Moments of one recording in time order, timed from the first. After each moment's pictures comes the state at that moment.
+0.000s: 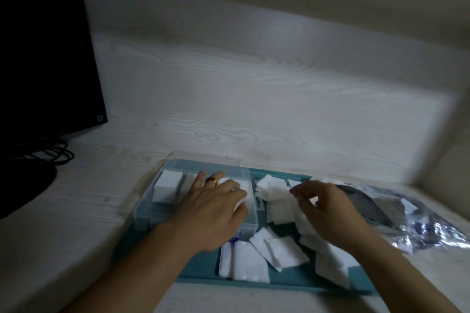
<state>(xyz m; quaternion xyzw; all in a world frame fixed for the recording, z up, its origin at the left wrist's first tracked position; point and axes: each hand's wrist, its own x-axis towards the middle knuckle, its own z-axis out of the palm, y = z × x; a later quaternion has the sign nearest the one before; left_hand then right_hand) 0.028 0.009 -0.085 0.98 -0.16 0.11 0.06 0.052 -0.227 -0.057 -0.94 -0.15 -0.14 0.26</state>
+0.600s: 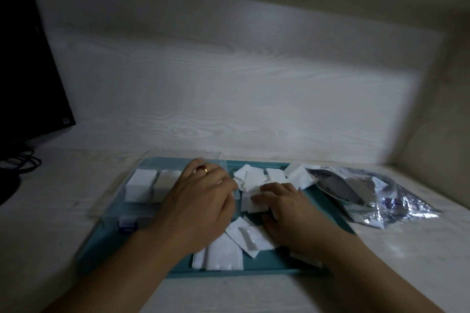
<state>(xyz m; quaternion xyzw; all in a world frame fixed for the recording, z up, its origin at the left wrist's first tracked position) 0.020 -0.015 -0.080 0.91 -0.25 0.31 0.09 0.044 -0.227 -0.083 -0.96 -0.25 -0.10 0.06</state>
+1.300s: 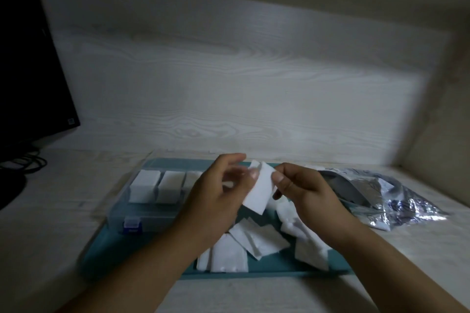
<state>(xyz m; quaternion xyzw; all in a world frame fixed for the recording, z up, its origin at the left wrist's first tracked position) 0.001 -0.043 -0.062 0.78 -0.11 0.13 0.60 0.029 -0.221 -0.051 -0.79 -0.25 -0.09 0.55</state>
